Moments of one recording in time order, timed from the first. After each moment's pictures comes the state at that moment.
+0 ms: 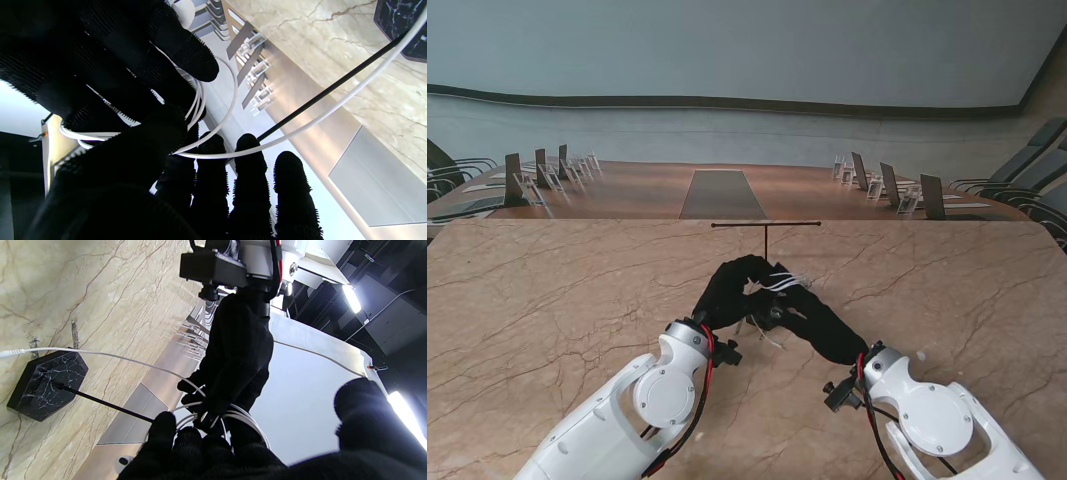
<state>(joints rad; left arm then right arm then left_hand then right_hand) 1.35 -1.25 -0.84 -1.46 0.31 -0.20 0.38 -1.76 -1.09 1.28 -1.83 -0.01 -0.18 0.24 0.90 -0.48 0.76 -0.19 0.65 0.11 1.04 0.69 0.61 0.09 0.82 1.40 0.38 0.19 0.99 1.16 0.01 0.22 1.18 0.97 0.31 -0.15 0.34 -0.04 0.08 0.18 0.48 0.05 0.07 0.06 -0.15 -0.03 0.06 -0.09 -0.04 0.08 -0.05 -0.19 0.44 0.30</state>
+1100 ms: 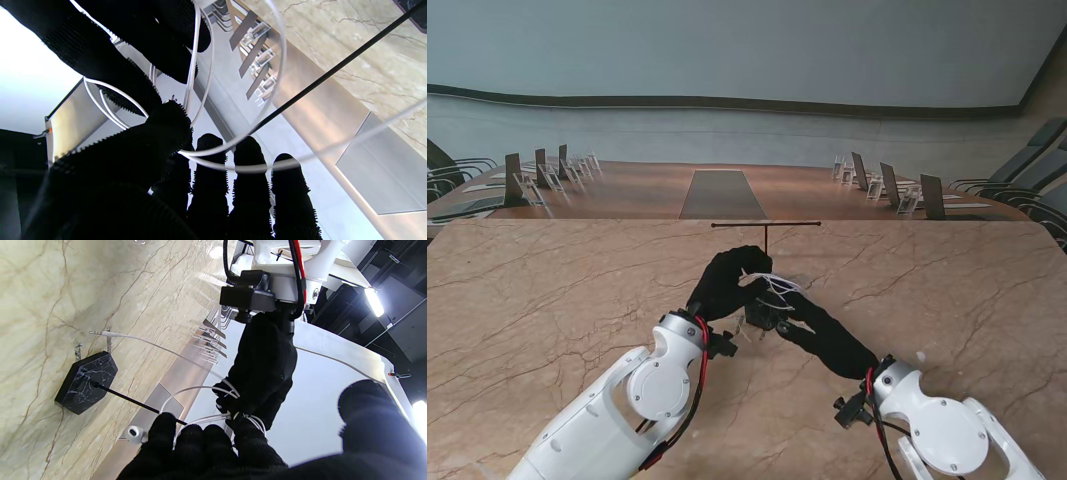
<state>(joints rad) 1.36 -1.25 -0.88 -1.50 0.32 -0.19 0.35 -1.85 -1.08 1.34 -1.91 -0.06 -0.13 0.27 0.88 -0.52 0.86 -0.27 0.62 0.04 1.08 0.92 0.65 0.08 0.86 1.48 0.38 0.19 1.07 1.20 0.01 0.18 1.26 1.03 0.28 -0.15 0.34 -0.04 0.15 0.11 -0.05 0.18 0.12 0.05 -0.05 -0.01 0.08 -0.12 -0.03 0.08 -0.04 -0.19 0.36 0.40</state>
